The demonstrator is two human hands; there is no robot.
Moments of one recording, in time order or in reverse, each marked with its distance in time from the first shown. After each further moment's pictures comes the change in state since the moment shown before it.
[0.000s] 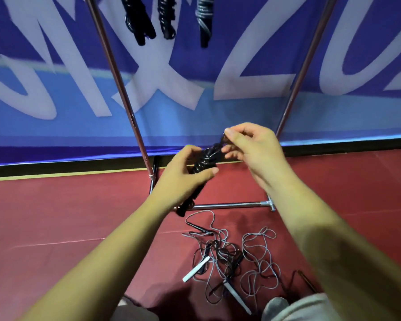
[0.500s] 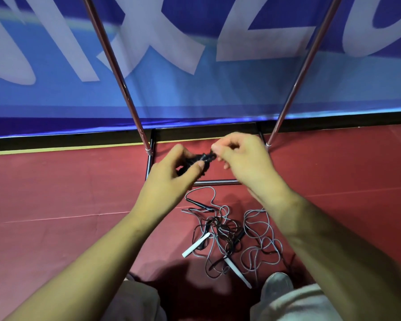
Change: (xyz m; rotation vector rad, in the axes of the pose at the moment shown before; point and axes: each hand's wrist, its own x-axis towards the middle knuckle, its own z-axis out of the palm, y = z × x) left_hand -0.033 -0.060 0.012 0.172 0.075 -0.015; right_hand -0.020 0.090 0.003 -0.416 -0.040 -0.009
